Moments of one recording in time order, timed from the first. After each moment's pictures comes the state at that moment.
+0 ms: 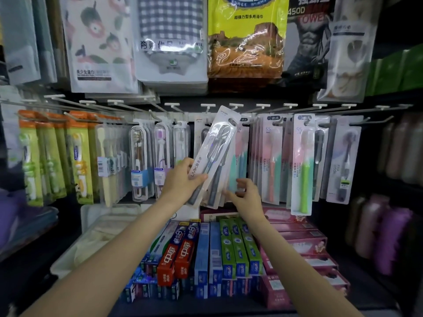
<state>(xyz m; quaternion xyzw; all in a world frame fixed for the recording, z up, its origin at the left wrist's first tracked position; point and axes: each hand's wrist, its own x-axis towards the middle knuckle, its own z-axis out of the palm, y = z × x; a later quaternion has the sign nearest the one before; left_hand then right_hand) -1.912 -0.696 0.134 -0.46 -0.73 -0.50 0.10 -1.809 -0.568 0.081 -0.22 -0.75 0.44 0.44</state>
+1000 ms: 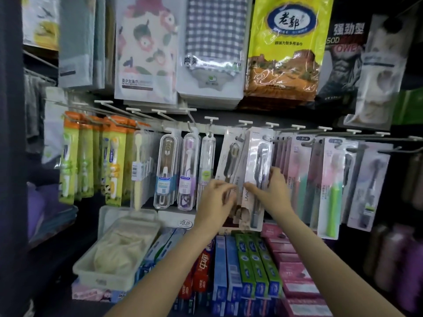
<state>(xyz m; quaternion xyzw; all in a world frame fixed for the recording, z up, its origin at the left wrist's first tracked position) -1.913 -0.690 0.104 -0.49 -0.69 -0.51 0.17 -1.812 -0.592 0.143 -0.26 -0.80 0.27 0.46</state>
